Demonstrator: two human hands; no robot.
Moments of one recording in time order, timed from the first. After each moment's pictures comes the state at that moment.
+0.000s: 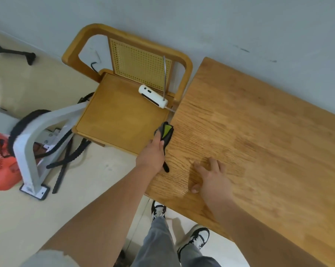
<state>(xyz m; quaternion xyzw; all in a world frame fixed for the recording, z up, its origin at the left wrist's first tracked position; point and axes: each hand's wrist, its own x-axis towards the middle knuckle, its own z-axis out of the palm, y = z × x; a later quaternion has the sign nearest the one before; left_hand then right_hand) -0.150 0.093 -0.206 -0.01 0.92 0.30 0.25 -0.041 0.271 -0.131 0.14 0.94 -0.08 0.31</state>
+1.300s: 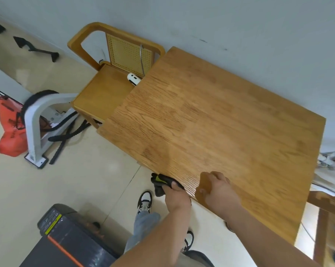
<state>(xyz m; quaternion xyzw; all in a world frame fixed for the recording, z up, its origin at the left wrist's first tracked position) 0.203 0.367 -0.153 -0.46 0.72 0.47 0.22 0.200 0.486 -0.101 0.11 0.93 -0.18 0.30</state>
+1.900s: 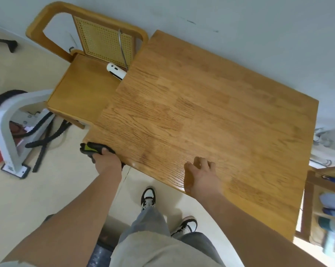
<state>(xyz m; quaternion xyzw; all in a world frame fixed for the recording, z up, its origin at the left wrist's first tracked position) 0.036 0.166 -0.189 -0.51 0.75 0.42 0.09 0.147 0.428 -0.119 0.12 0.93 -0.10 0.33</state>
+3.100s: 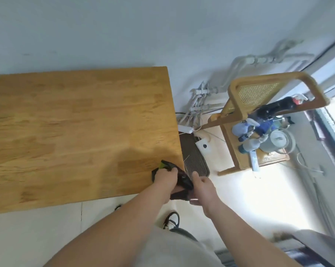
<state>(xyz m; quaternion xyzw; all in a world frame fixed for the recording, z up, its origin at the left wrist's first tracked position) 0.314 0.605 -0.085 -0.15 0.73 0.36 0.56 0.434 0.671 -0.106 0.65 0.50 -0.58 0.06</state>
